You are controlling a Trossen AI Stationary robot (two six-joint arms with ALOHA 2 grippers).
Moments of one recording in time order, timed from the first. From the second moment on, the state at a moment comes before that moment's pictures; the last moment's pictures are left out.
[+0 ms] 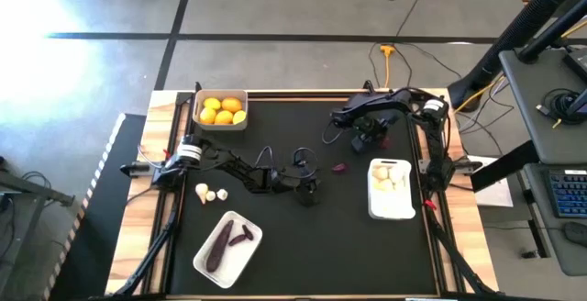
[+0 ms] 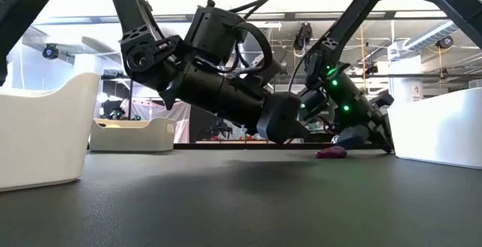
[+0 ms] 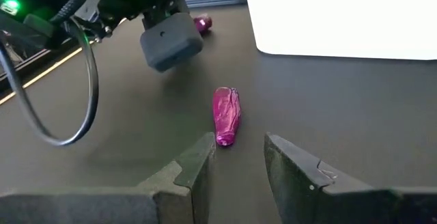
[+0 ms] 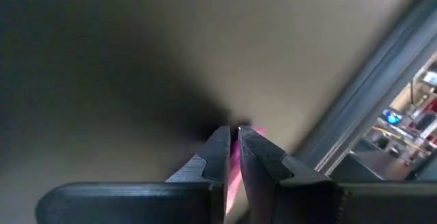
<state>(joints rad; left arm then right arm) -0.07 2.18 1.02 0.82 -0.41 0.02 -0.58 2.05 1.22 -1.27 0.35 0.57</state>
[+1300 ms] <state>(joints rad) -0.08 2.18 1.02 0.82 -0.41 0.02 -0.37 2.03 1.33 -1.27 0.22 0.63</state>
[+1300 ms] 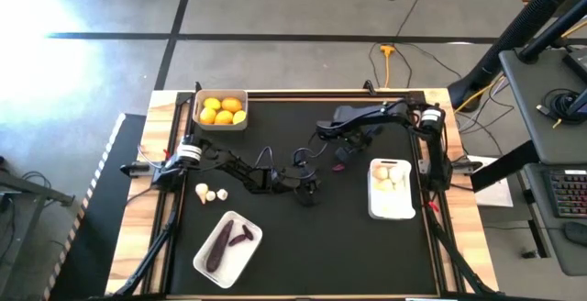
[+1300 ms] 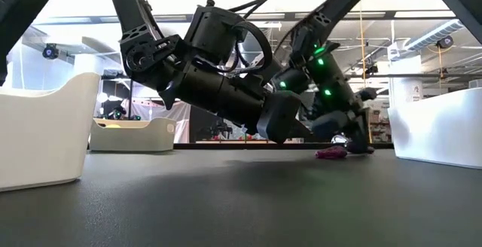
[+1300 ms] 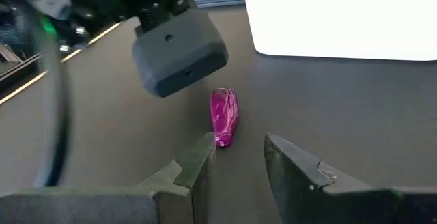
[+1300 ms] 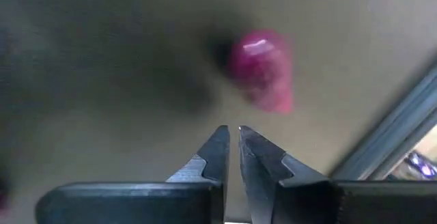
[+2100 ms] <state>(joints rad) -0.08 2.18 1.02 0.83 -0.41 0.02 -0.51 2.03 1.30 -1.19 0.19 0.50</state>
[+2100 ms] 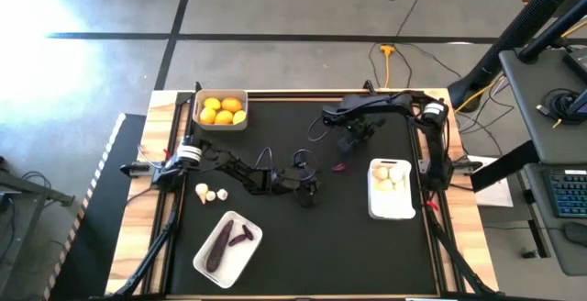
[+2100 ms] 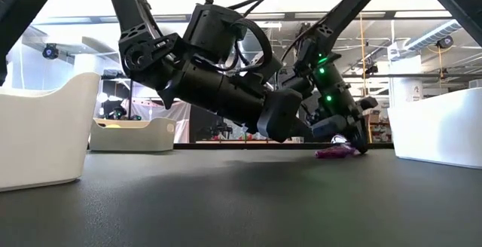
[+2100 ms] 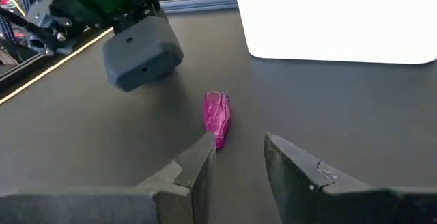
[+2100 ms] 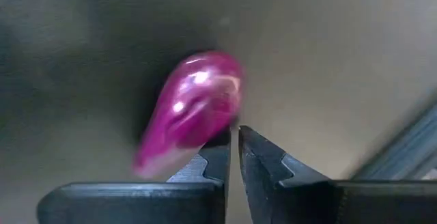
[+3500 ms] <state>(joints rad) -0.11 2.10 1.01 0.71 -0.41 0.08 -0.29 1.95 1.38 -1.06 0.17 0.38</state>
